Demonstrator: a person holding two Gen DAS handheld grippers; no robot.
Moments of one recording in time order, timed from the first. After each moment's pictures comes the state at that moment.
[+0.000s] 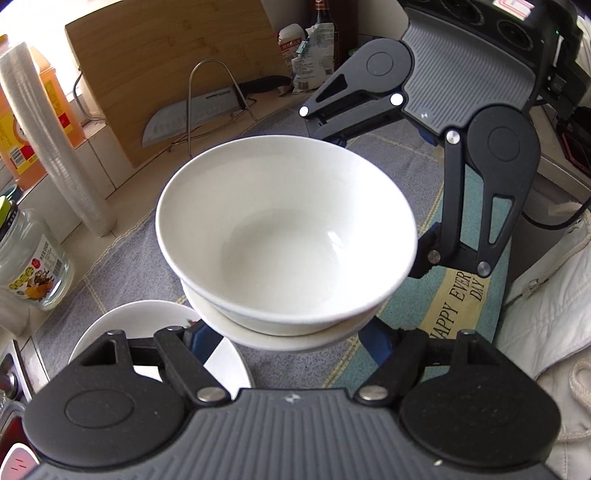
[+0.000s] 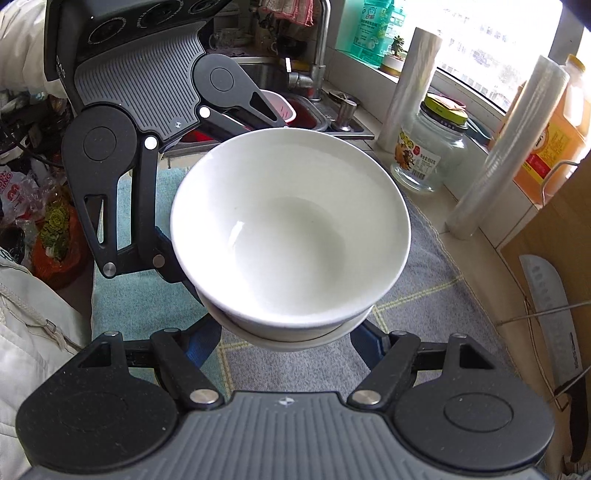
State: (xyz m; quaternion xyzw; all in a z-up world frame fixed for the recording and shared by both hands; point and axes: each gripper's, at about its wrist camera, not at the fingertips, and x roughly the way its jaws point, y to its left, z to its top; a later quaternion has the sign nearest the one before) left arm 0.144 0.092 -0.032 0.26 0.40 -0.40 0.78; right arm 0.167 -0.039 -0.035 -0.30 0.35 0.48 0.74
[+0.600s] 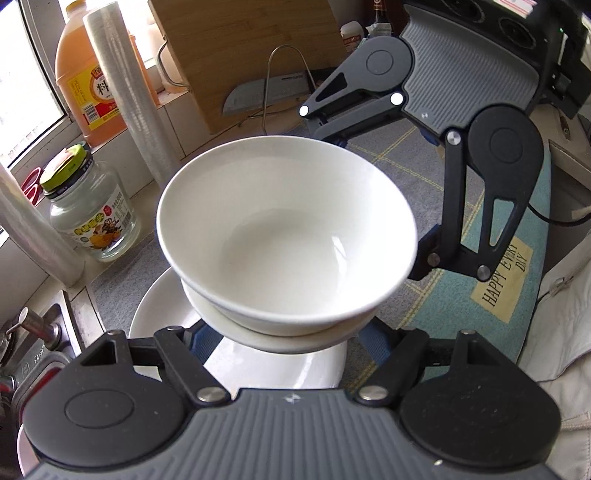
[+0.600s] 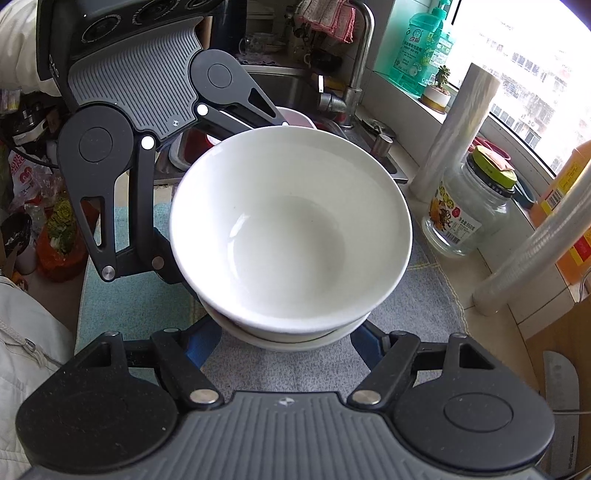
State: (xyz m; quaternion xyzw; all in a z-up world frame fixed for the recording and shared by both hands) left arm 0.157 0.157 -0.026 0.26 0.40 -0.34 0.81; right arm 0.195 0.039 -0.036 -0.33 0.32 0.52 0.72
